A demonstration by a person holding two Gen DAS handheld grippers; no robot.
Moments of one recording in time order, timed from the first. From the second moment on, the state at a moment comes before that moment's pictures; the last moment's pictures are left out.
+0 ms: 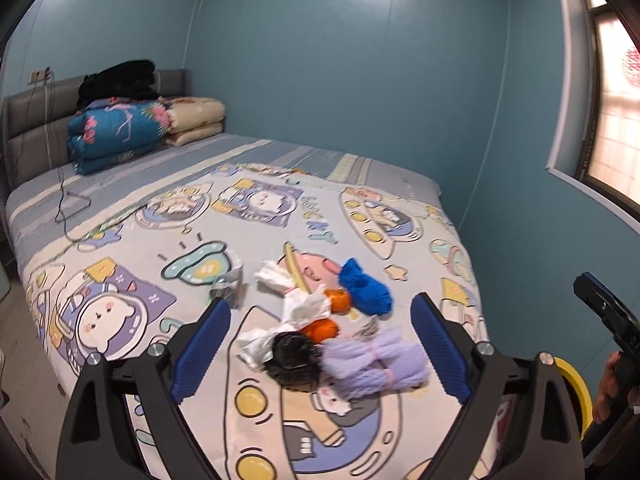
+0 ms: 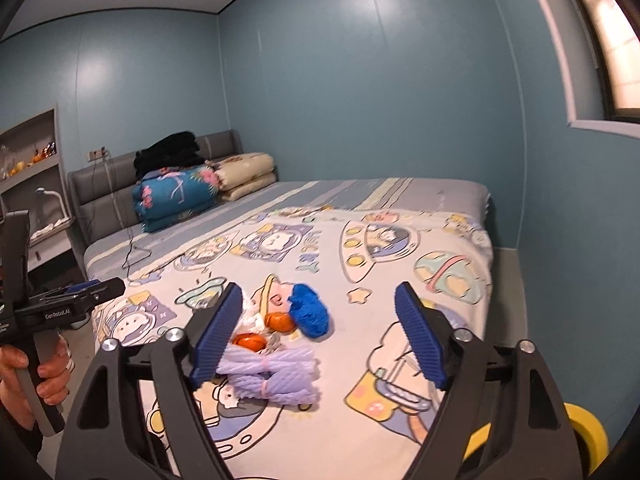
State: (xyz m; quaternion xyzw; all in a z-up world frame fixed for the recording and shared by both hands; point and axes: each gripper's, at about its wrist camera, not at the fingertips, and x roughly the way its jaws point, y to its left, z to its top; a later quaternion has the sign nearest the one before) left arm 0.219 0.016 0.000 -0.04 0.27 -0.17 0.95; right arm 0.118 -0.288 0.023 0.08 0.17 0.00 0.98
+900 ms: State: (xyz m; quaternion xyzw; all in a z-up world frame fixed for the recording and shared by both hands) left arm 0.306 0.024 -0.133 -0.06 0.39 -0.15 0.91; right arm 0.227 -0.256 -0.103 0.09 0.32 0.03 0.94
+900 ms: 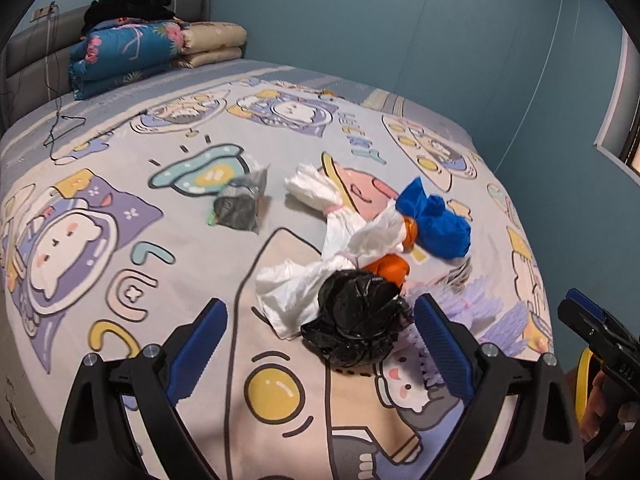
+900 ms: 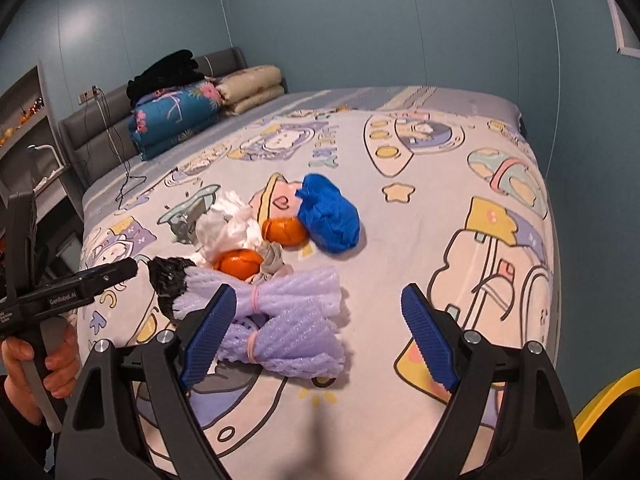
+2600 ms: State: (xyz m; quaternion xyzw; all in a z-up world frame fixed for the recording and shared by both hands) left arm 0.329 -0.015 -0.173 -0.05 0.42 -0.22 0.88; right arm 0.236 -0.225 -0.154 0.14 0.43 0.09 0.89
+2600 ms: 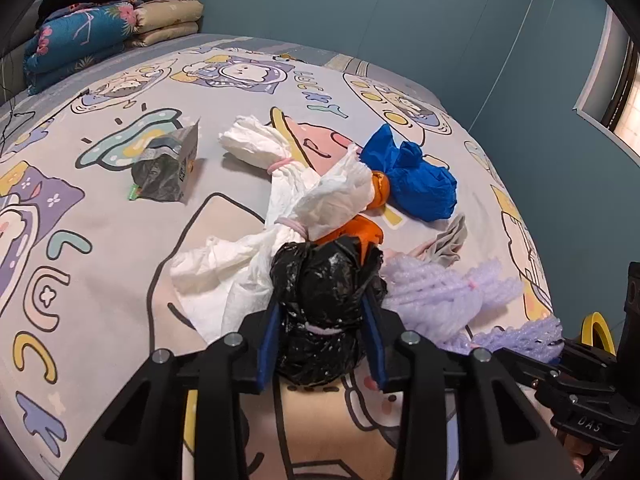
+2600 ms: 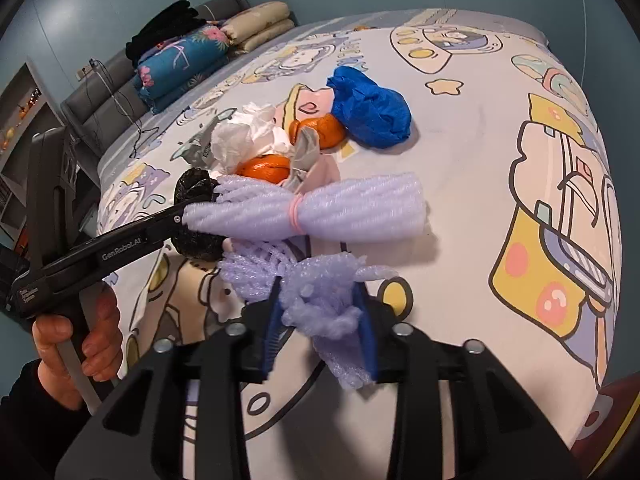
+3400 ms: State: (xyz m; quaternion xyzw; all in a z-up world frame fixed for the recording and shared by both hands) left arm 0.282 0.045 -0.119 -0.08 0.37 -0.18 0.91; right arm 0.182 -0.239 -0.091 0.14 0.37 0.10 0.91
